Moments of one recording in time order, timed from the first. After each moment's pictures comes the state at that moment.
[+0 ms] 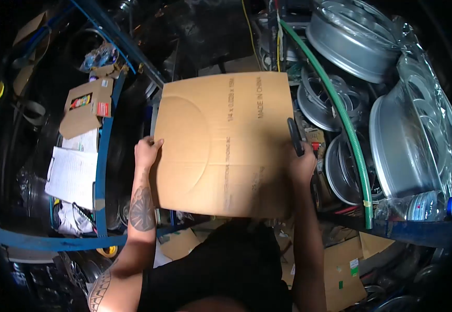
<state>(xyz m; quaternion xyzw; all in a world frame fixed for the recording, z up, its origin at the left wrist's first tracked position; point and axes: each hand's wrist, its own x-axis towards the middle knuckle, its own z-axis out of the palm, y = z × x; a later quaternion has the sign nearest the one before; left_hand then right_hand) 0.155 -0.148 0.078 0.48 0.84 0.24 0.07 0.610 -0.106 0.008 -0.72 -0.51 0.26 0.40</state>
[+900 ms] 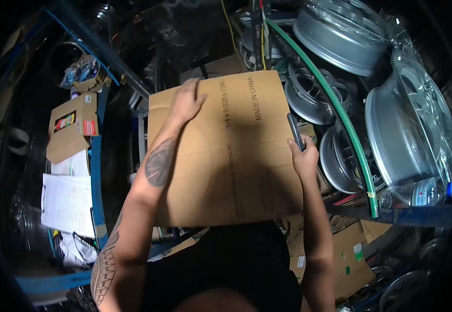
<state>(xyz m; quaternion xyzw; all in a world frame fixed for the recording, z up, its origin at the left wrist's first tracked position) 0.223 0.080 0.045 0.79 0.52 0.30 -0.11 0.607 -0.090 0.003 -0.67 -0.53 0.24 0.45</state>
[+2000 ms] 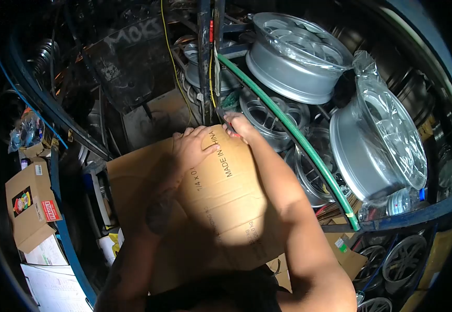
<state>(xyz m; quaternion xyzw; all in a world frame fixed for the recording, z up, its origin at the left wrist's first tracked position) 0.331 0.140 0.043 0.86 0.47 0.21 0.04 0.558 0.195 0.027 -0.54 -0.41 0.60 0.42</state>
